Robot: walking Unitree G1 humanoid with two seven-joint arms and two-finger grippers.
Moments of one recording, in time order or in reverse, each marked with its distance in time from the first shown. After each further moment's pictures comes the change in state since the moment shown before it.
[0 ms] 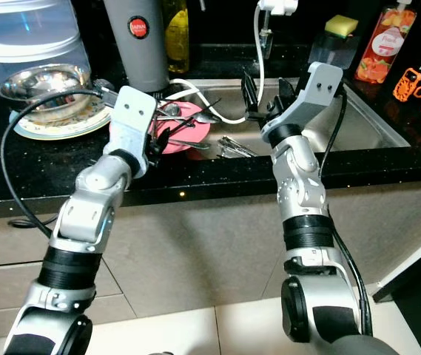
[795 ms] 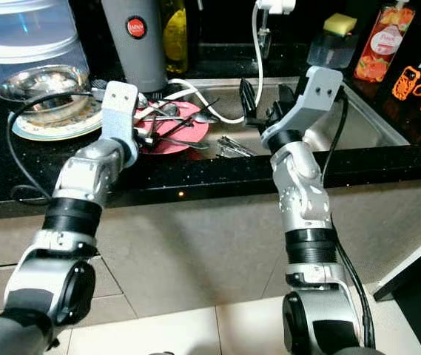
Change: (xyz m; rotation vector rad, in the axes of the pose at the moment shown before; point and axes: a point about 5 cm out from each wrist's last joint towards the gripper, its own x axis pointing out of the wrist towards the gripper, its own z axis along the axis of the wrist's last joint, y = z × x) left arm 0.042 0.025 -0.030 -0.165 0.306 0.044; right arm -0.010 0.007 0.003 -0.015 0.032 -0.005
